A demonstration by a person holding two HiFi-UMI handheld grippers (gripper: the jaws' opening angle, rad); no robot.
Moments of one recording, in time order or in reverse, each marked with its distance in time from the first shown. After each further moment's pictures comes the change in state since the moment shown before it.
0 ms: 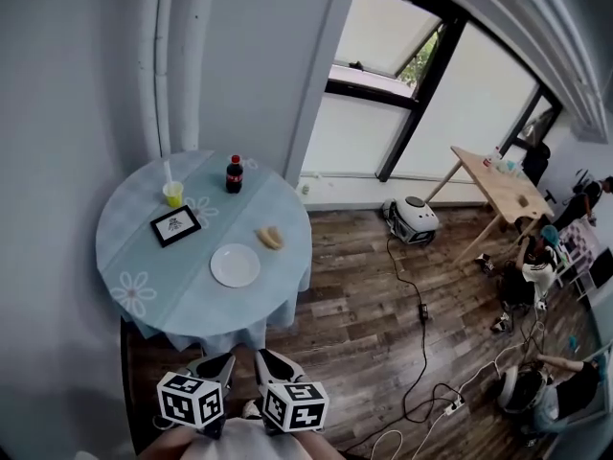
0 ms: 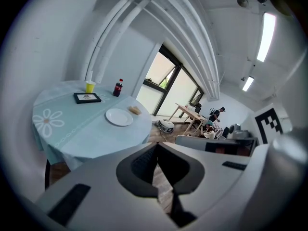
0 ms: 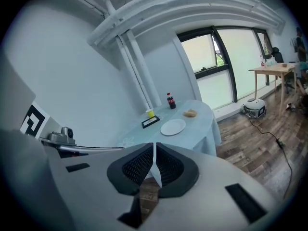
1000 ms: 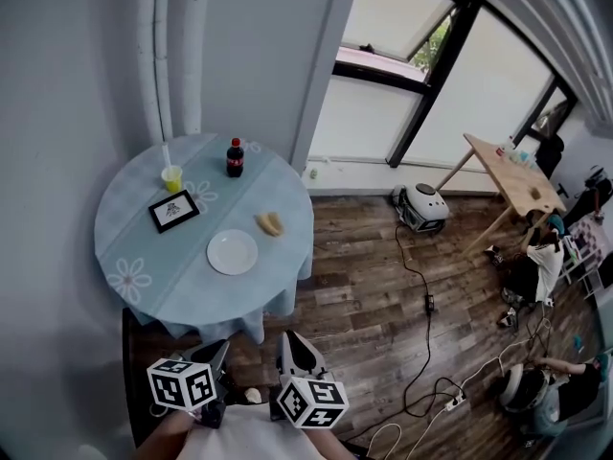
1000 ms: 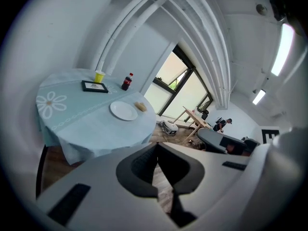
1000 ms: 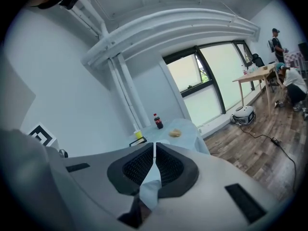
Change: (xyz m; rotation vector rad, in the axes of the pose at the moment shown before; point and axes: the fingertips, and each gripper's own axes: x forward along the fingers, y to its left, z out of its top) left arm 0.022 0.004 -0.002 -0.166 0.011 0.048; right arm -0.031 -0.063 0.044 0.073 -0.245 -0.089
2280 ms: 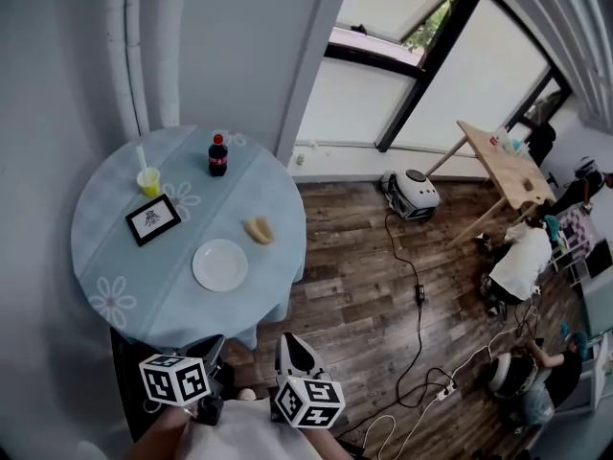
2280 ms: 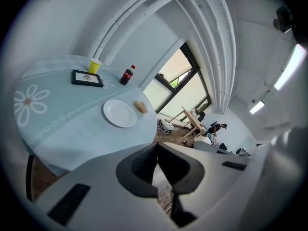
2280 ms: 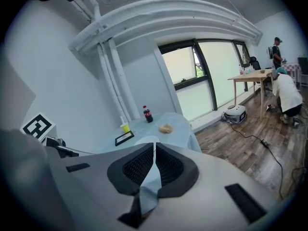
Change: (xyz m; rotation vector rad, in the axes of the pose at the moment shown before) left arm 0.059 0.032 0.050 -0.090 0.059 -0.081; right arm 0.066 -0.028 -0.001 -0.022 0.107 -0.125
